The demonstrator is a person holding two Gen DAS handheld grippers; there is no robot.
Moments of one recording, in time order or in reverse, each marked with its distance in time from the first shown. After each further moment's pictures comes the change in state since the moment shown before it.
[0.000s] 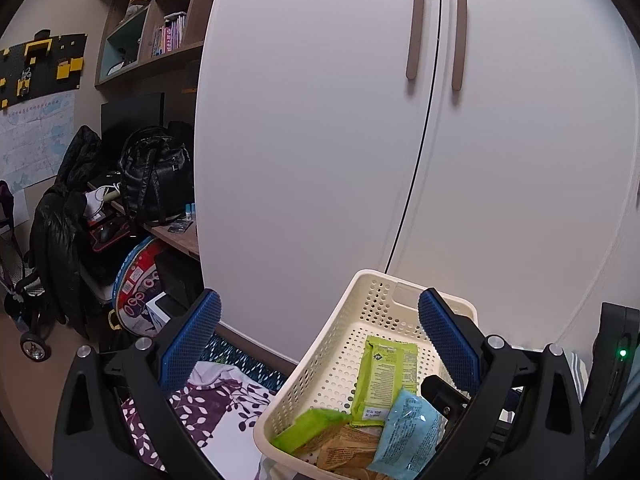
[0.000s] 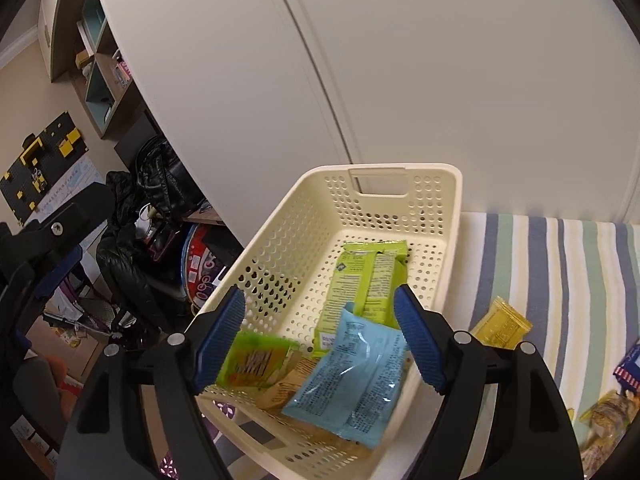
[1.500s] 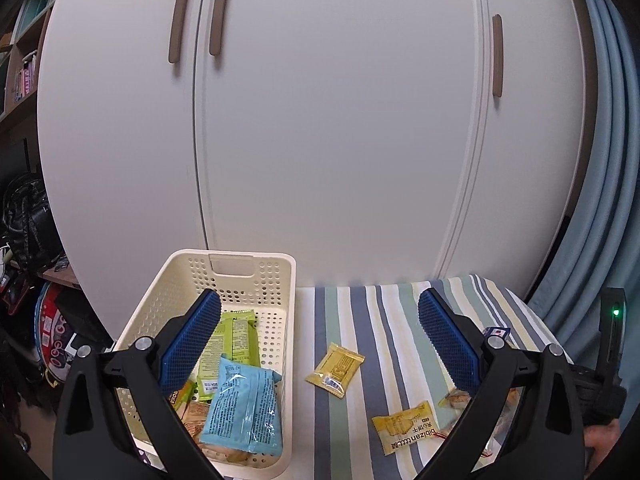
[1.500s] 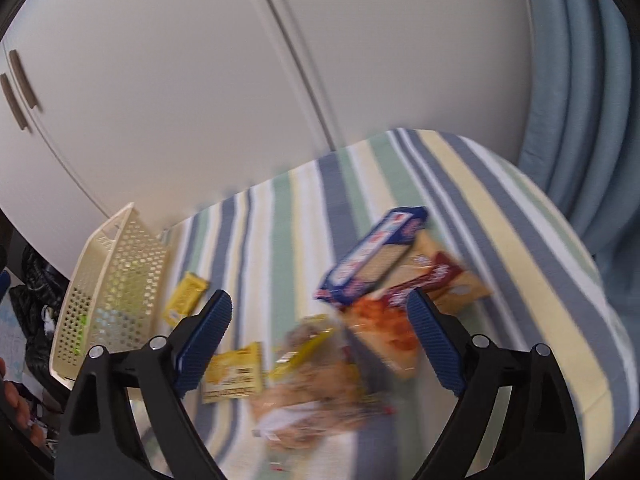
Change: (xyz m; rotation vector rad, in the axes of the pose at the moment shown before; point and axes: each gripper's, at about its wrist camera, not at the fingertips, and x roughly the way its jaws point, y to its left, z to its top) left arm -0.032 -0.141 -0.044 0.283 0.071 -0.402; right arm -0.161 -0.242 -0.089 0.398 -0.085 -0.455
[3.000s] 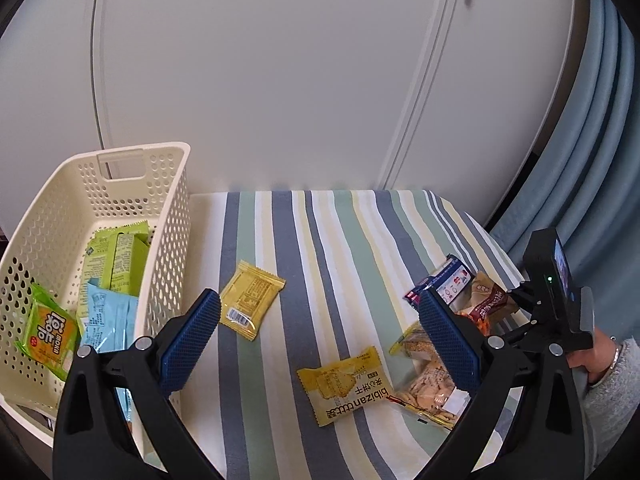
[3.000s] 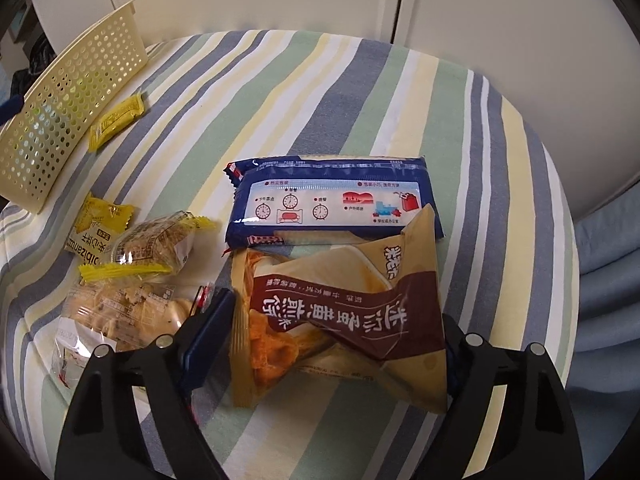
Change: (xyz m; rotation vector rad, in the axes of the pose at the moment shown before) left arm 0.086 -0.043 -0.064 -0.012 0.302 -0.230; right arm 0.099 -0.024 0.003 -0.586 0.395 0.001
